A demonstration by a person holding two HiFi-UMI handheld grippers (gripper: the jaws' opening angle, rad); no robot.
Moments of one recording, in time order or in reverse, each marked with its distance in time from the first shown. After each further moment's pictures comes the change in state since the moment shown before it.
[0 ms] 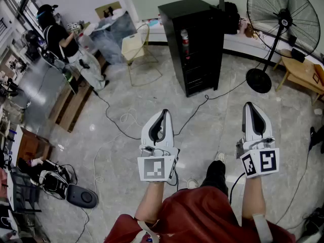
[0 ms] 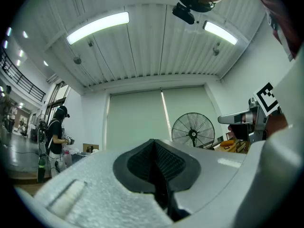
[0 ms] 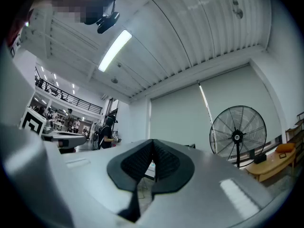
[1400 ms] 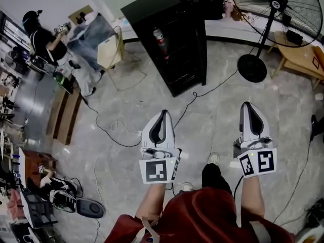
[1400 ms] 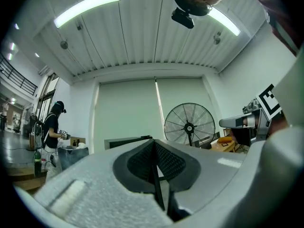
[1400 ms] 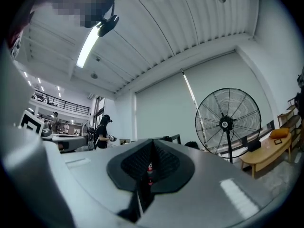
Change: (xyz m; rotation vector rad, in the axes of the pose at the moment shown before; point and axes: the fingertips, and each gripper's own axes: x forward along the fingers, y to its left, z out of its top) left arm 0.220 -0.095 -0.068 -0.008 0.079 -0.068; right arm 0.099 -0.199 -0.080 0.109 0.066 -0.111
